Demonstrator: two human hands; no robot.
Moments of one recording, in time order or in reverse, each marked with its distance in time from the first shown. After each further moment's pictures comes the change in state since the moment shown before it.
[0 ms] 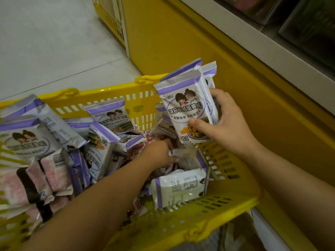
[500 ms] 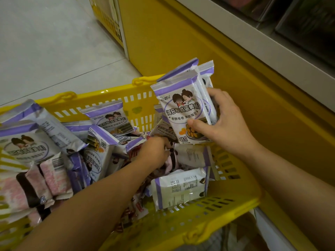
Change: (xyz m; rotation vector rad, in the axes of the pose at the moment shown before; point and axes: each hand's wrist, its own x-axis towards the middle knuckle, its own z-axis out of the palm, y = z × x) left_hand -0.008 -0.001 -0.006 -0.109 0.232 -0.026; right_hand 0.002 0.008 0.002 -0.022 0.011 -0.031
